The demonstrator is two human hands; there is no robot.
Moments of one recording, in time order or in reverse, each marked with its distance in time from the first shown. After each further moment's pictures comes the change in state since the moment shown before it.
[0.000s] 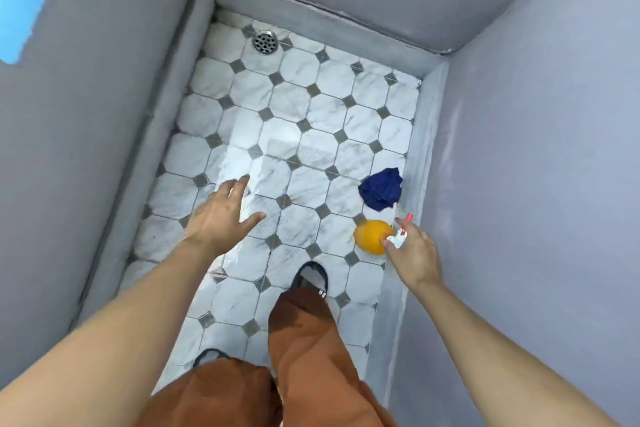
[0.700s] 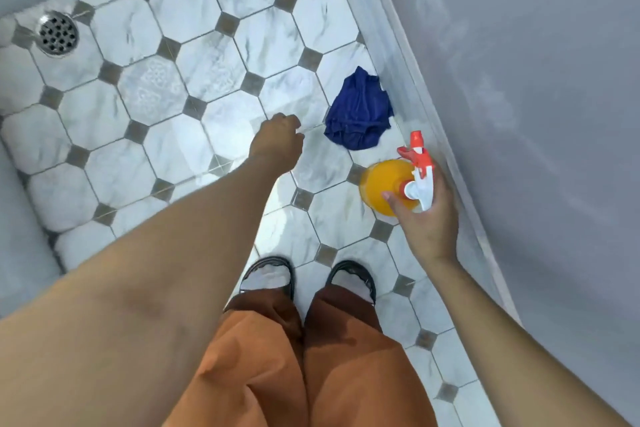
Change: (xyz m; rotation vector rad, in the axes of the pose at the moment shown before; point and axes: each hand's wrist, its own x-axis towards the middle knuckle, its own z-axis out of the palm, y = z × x) left_hand 0.300 0.157 0.228 0.342 -0.201 0.389; right_hand 0.139 0.125 0.181 0.709 0.491 0.224
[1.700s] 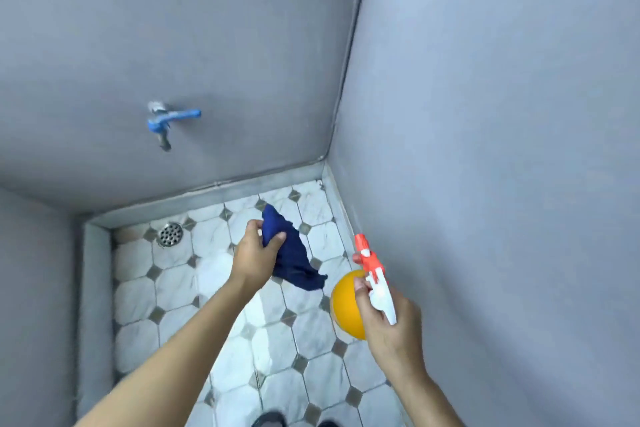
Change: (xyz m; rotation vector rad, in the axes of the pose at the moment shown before) left_hand -0.117 0.104 -0.366 -0.881 0.267 -0.243; right_hand 0.000 -0.378 -0.178 0.196 -0.037 -0.178
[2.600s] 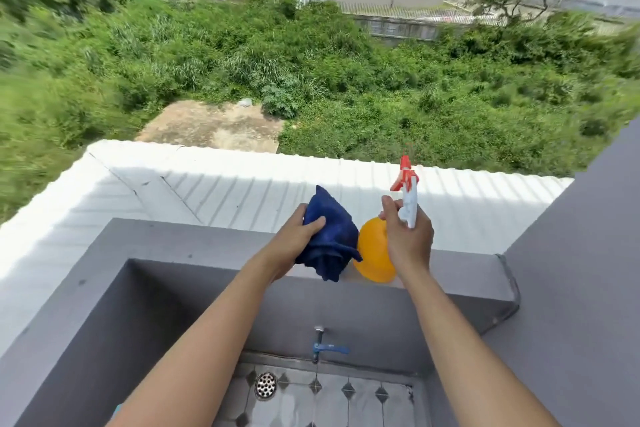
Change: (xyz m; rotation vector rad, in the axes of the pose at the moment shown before) left_hand 0.021 0.394 -0.404 -0.387 -0.004 0.270; right_hand 0.224 -0.587 0.109 0.309 -0.097 -0.326
